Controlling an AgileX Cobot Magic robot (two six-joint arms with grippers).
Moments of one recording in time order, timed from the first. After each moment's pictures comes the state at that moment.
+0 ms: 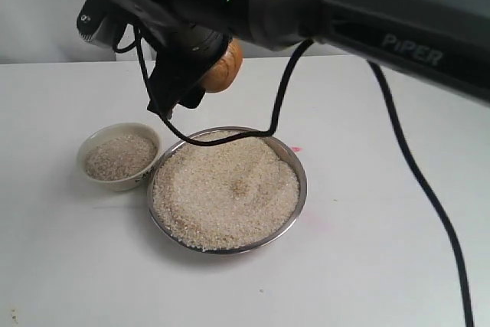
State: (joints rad) left arm 0.07 0.00 0.00 0.19 0.34 -0.34; right arm 0.96 2.05 -1.99 -0.65 1.22 -0.03
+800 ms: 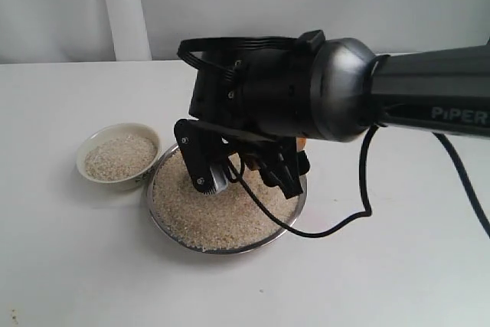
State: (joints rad) left arm 0.07 0.00 0.00 0.19 0.34 -0.34; right arm 0.91 1.96 -1.44 -0.76 1.03 -0.61
